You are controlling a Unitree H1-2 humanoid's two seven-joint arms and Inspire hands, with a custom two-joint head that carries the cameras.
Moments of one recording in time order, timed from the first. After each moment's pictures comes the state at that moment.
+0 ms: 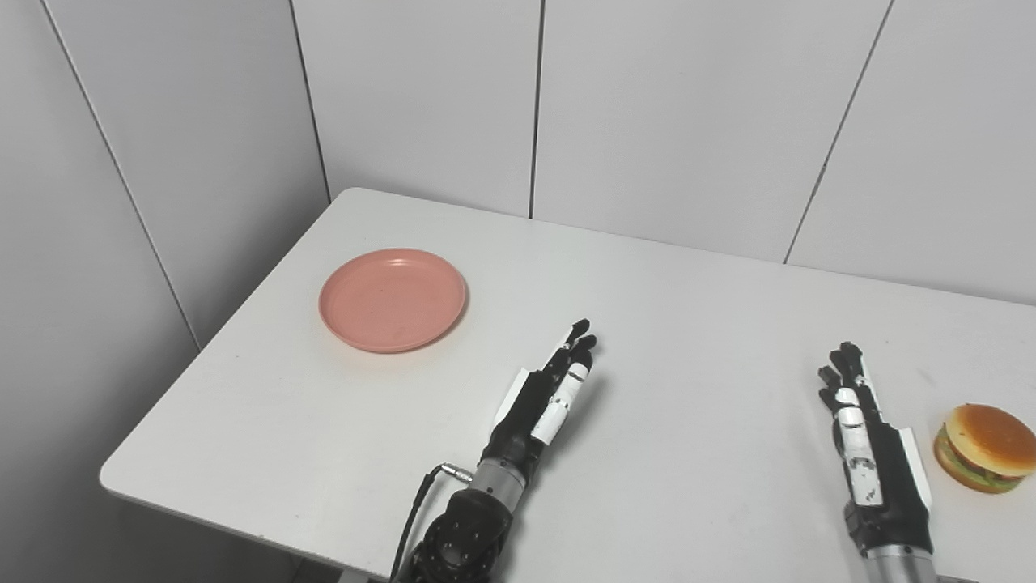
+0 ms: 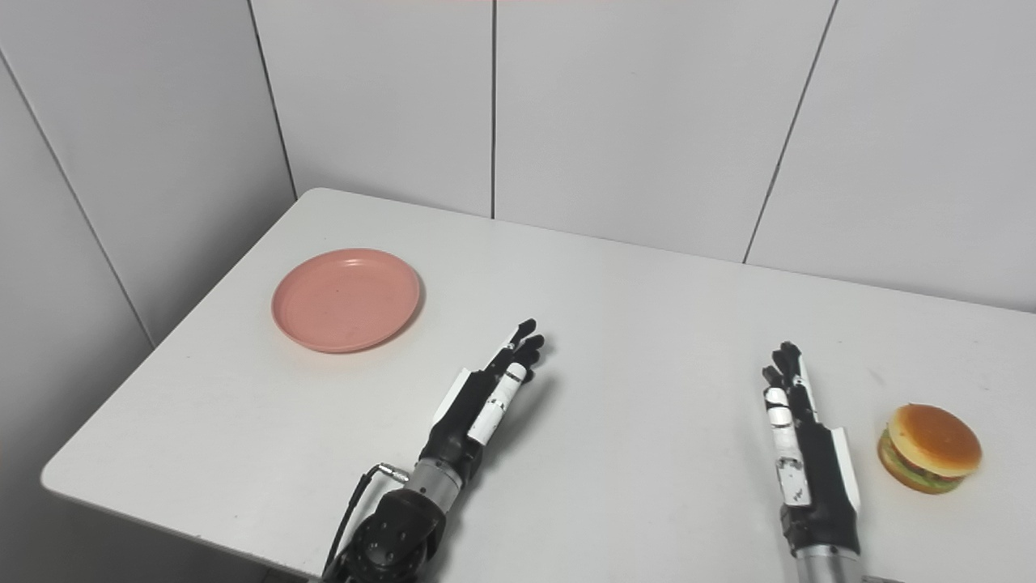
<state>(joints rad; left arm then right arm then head) -0.15 -0.08 -0.14 0.16 0.11 -0.04 0.01 -0.19 -0.12 0.01 0.18 0.04 -0.20 0.09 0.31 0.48</state>
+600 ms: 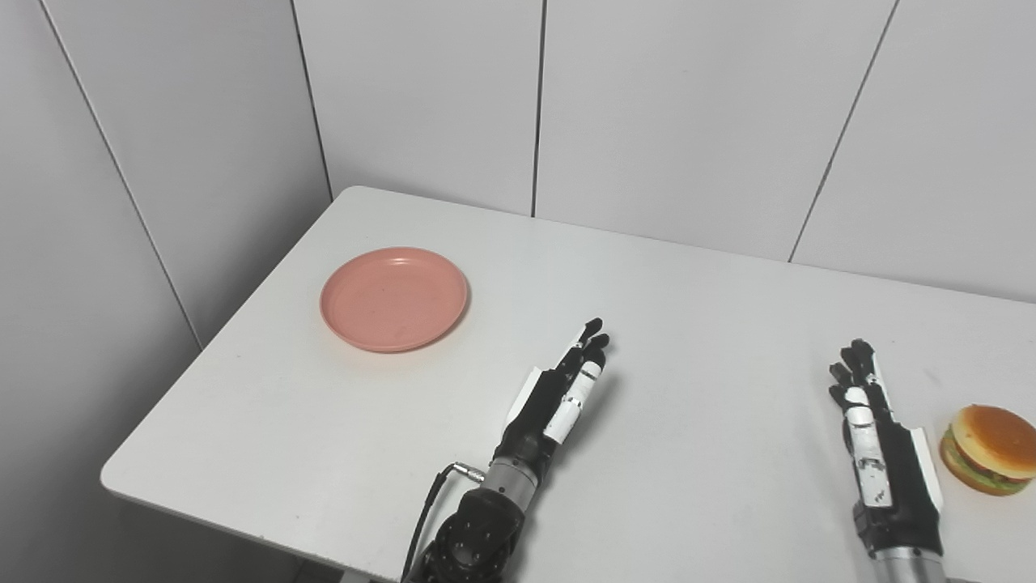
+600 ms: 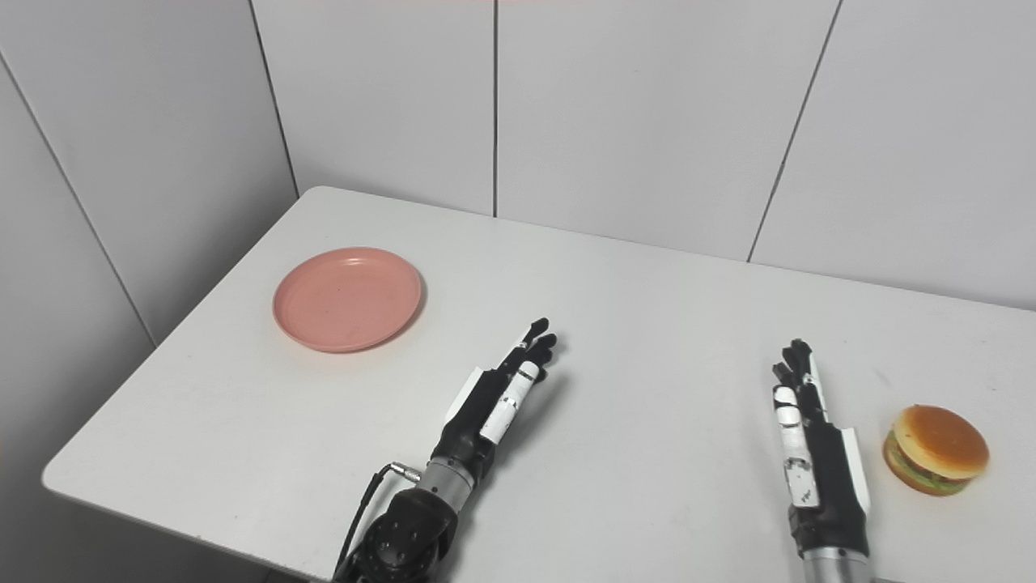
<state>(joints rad) -0.13 -0.08 -0.15 0.12 0.12 -0.02 0.00 -0.17 -0.11 0.01 0.15 0.02 -0.20 0.08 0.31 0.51</state>
